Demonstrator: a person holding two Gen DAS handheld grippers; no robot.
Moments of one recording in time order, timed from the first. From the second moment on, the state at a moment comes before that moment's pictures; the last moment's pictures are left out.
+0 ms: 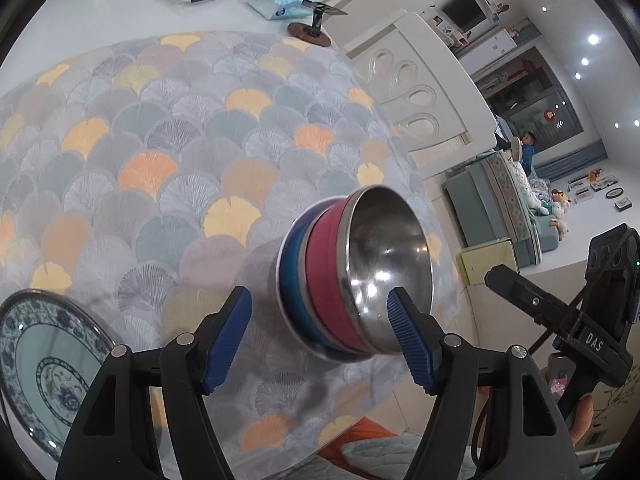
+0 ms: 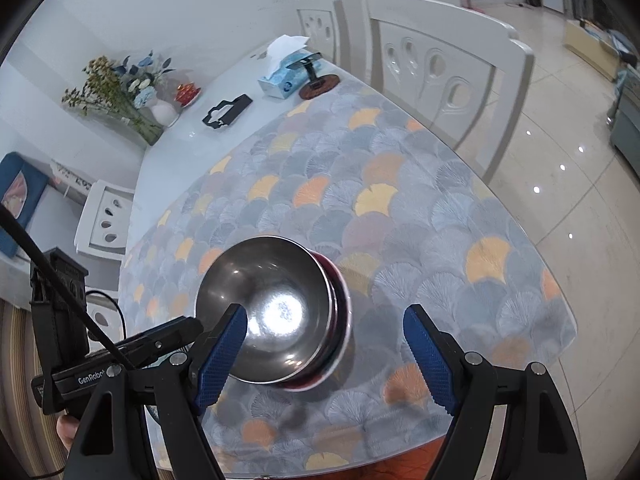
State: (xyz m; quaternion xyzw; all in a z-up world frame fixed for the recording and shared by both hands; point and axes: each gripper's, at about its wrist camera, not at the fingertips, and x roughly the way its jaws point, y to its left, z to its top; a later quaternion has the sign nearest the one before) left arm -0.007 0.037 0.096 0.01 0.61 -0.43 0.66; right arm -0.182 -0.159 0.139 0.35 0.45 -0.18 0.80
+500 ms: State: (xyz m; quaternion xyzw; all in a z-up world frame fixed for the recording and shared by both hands) left arm -0.014 0.059 0.091 -0.05 0.61 -0.39 0.69; right arm -0.157 -0.164 0.107 0.35 0.50 -0.12 0.78
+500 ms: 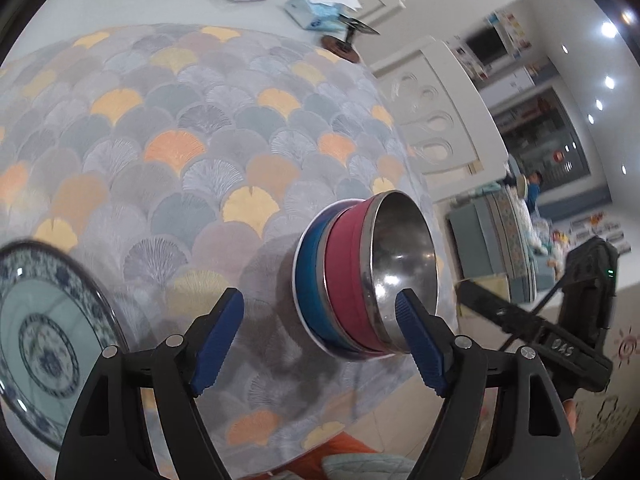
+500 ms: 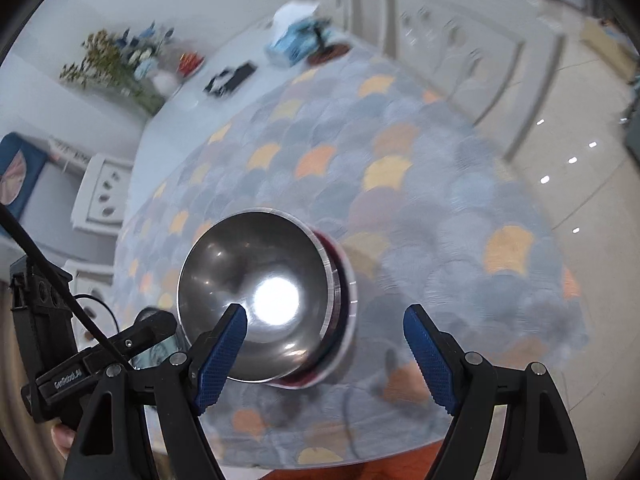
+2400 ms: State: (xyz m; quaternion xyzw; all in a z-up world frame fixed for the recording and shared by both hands) left arm -0.033 0.031 0.028 -0.14 0.64 -0.25 0.71; right arm -0.095 -0.179 0.034 0.29 0.57 0.00 0.76
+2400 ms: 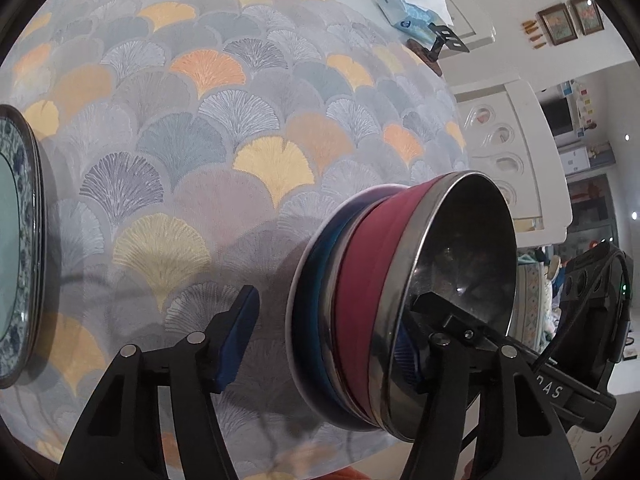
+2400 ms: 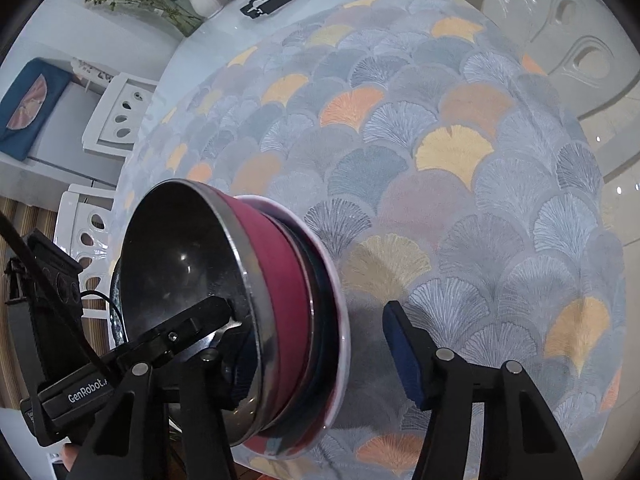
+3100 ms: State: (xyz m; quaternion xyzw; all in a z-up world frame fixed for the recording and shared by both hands) left arm -0.044 0.019 0.041 -0.11 0.62 -0.23 0.74; right arm -0.098 -0.160 0.046 0.24 0.56 0.03 0.79
